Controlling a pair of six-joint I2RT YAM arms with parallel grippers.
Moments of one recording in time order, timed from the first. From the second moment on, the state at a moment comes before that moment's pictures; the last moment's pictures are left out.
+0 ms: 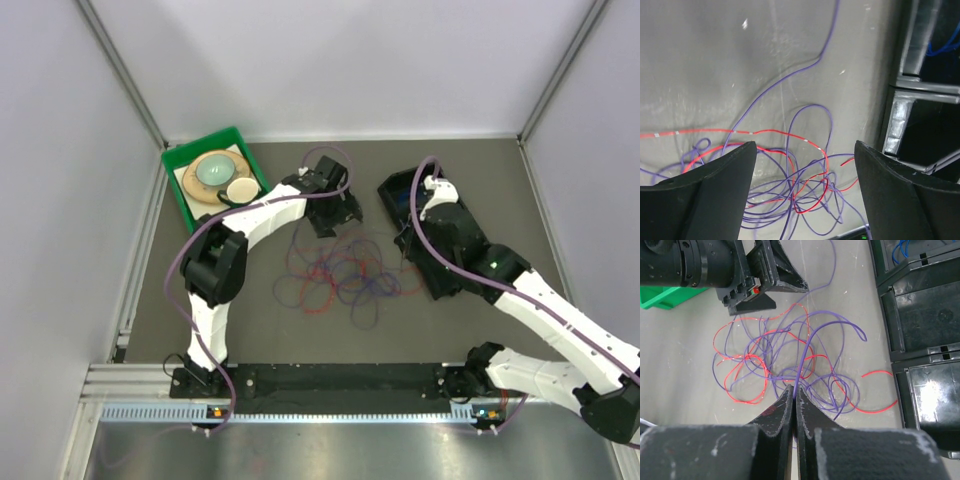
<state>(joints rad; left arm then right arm) -0.62 2.02 1.64 -0.61 0.05 -0.96 0.71 0.98 0.98 -0.54 0.23 0.55</state>
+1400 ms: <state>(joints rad) -0.54 1.89 1.50 -0.57 -0.04 -1.05 0.71 0.99 1.04 -0.60 0.23 0.52</state>
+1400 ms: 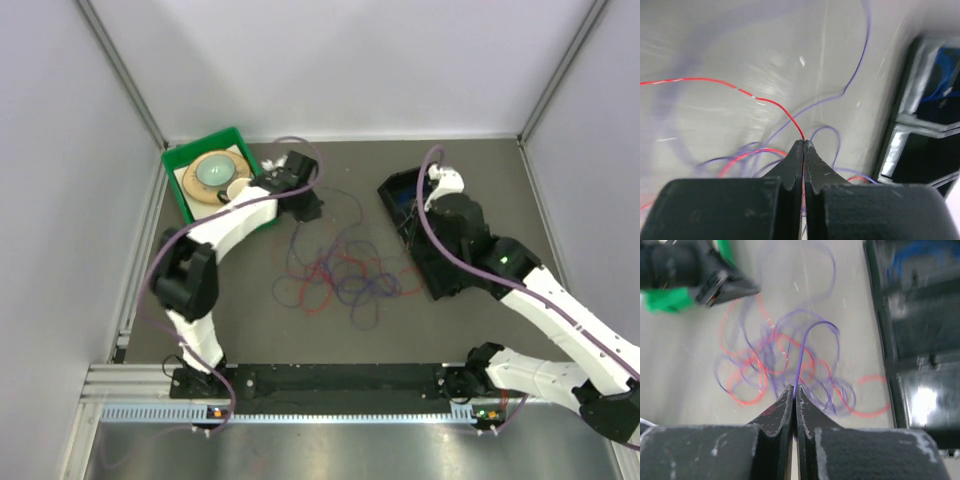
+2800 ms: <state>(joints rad) -0.35 1.21 1.07 -0.55 0.05 -0.50 0.68 1.39 1.86 -0.57 0.29 0.27</state>
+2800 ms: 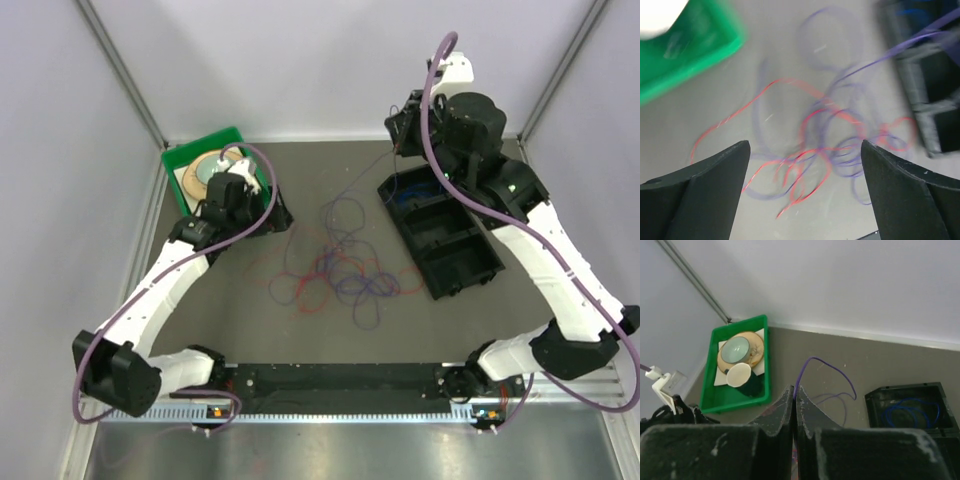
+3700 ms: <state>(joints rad) -0.66 1.61 1.11 0.09 0.13 -0.17 0.68 1.27 1.85 -0.58 0.28 0.29</state>
